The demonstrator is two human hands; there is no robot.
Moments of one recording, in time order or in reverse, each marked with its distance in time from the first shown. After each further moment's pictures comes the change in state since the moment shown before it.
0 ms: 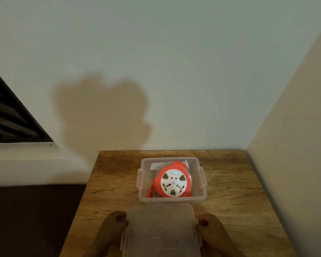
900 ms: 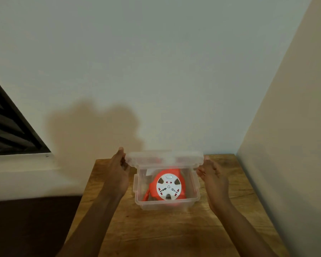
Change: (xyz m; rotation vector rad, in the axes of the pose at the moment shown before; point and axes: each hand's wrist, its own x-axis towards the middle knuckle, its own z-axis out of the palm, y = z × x) left_hand -0.017 0.139 -0.057 -0.293 0.309 0.764; right_hand -0.018 -0.119 -0.069 0.774 0.528 -0.411
